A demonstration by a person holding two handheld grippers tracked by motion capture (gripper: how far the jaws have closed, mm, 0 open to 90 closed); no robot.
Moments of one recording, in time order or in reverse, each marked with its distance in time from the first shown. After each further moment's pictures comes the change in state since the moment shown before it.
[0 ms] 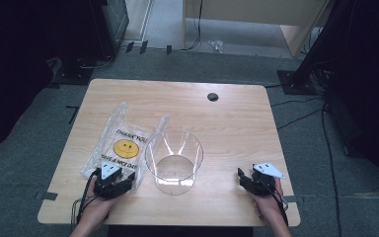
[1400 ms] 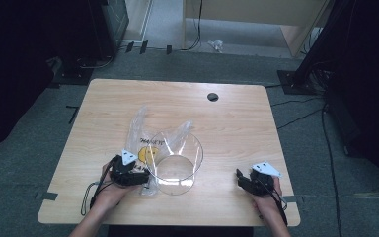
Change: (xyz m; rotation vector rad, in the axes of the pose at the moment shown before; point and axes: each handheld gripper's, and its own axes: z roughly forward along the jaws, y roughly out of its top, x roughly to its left) left arm -0.031 0.017 0.047 0.128 -0.050 0.166; right arm 0.003 0.001 0.003 0.034 -0.004 -0.028
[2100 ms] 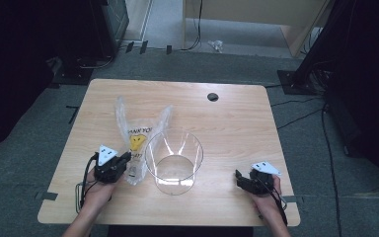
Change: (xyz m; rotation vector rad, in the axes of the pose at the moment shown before) left arm 0.040 0.007 -0.045 -0.281 0.023 -0.172; right arm -0.001 0.001 0.003 0.032 -0.002 0.018
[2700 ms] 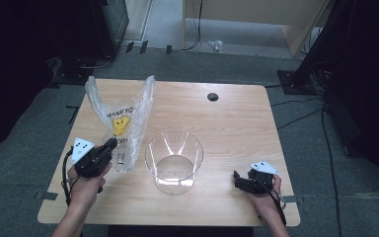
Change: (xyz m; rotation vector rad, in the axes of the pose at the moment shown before) left arm 0.012 0.036 -0.038 -0.208 -0.023 -0.068; right arm 0.005 0.001 0.001 0.017 -0.020 -0.021
